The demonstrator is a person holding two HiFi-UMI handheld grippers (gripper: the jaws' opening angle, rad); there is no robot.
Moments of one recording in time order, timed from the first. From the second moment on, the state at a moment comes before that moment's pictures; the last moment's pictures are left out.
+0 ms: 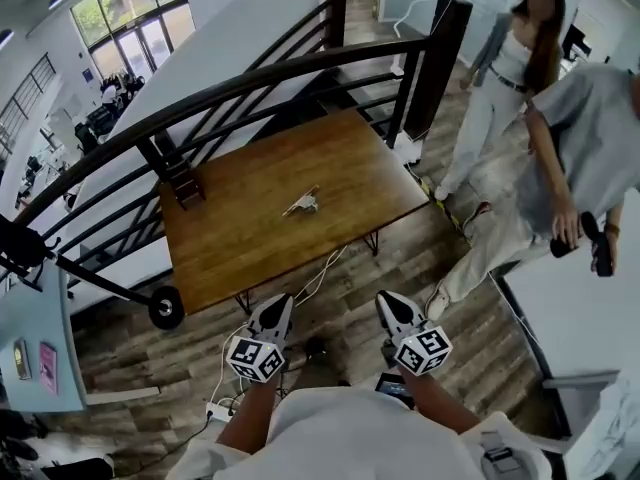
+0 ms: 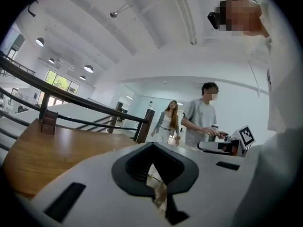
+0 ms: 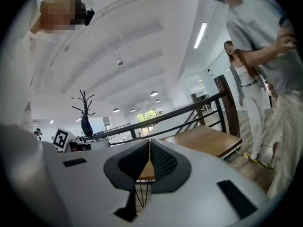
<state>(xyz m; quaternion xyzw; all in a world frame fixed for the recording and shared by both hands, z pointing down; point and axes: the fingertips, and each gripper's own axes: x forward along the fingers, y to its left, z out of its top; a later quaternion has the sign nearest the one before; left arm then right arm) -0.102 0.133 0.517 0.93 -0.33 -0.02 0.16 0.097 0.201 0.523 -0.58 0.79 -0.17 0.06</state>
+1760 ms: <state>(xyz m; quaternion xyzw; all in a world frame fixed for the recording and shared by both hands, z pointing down) -0.050 -0.204 0.525 0.87 -0.46 -0.02 0.16 0.162 -0.190 0.534 -0.45 0.87 -0.22 0.05</state>
